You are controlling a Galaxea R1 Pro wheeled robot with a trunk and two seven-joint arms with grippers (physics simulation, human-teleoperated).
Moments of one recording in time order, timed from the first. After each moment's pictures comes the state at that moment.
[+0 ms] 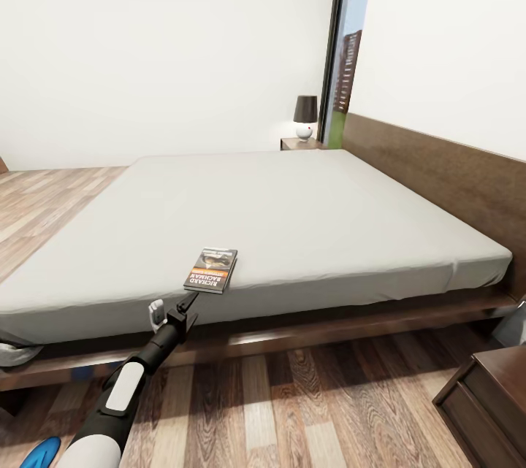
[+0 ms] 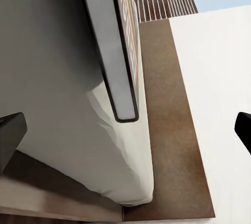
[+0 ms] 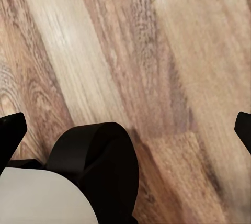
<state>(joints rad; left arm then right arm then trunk) -0.52 -0.07 0.43 -0.75 0.80 0.50 -0.65 -0.25 -0.41 0.30 0.05 -0.67 -0.04 0.81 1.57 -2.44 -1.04</state>
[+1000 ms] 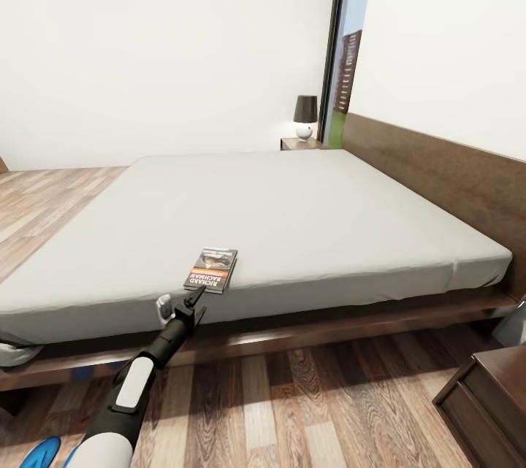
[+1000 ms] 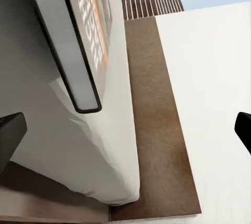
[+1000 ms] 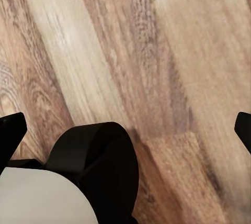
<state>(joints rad) -0.52 -0.12 0.43 -0.80 0.80 0.50 -0.64 -0.25 -0.41 0.30 0.05 -0.67 -0.04 0.81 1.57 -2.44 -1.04</state>
